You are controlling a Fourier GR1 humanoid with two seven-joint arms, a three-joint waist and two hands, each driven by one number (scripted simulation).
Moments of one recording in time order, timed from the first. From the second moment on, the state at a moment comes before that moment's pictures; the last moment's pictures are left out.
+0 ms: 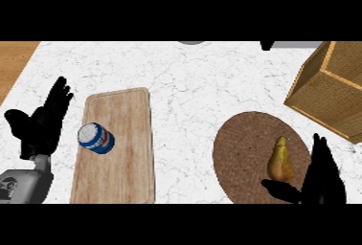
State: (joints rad) left arm -0.18 0.36 -0.03 -1.46 0.15 0.21 0.12; right arm 0.22 -0.09 0.19 -1.87 1.09 -0.25 0.81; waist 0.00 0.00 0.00
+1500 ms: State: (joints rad) left arm -0.19 0.24 0.09 -1.47 0.02 0.12 0.14; right arm 0.09 -0.05 0.07 -1.58 1.08 -0.28 0.74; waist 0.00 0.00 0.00
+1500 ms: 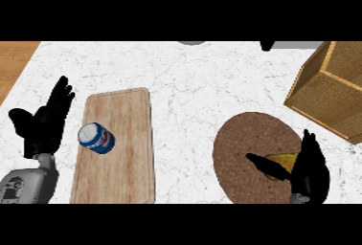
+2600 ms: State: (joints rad) left arm -0.20 0.24 0.10 -1.48 0.01 0.08 0.16; right arm 0.03 -0.07 0.13 -1.40 0.98 -0.26 0.48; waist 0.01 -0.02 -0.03
